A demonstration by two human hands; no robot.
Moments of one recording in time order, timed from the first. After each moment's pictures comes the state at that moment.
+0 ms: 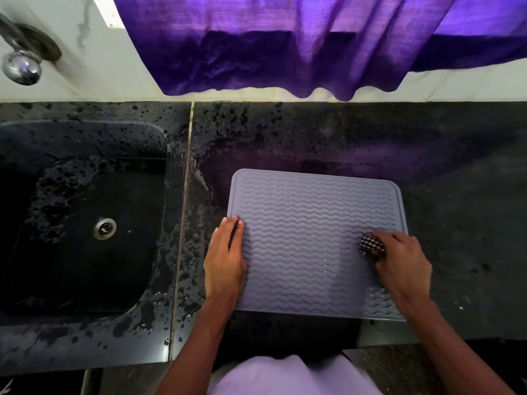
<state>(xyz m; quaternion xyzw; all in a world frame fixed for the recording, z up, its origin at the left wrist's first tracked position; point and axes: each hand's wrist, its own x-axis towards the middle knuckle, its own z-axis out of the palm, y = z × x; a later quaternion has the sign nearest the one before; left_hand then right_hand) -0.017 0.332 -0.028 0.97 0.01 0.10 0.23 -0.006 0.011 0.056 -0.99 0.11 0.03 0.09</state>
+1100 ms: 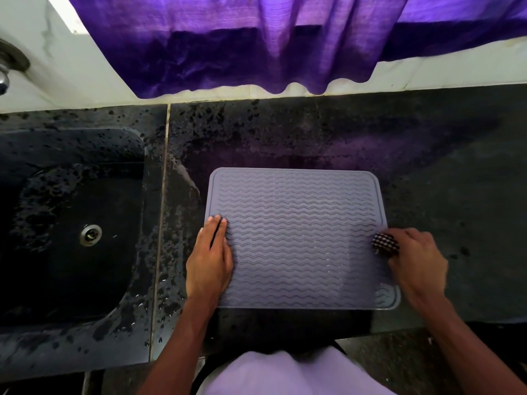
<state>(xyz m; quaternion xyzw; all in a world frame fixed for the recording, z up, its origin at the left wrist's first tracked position) -0.017 0.320 -0.027 0.97 -0.02 0.11 0.20 -0.021 -0.050 0.064 -0.99 0.13 0.02 0.07</state>
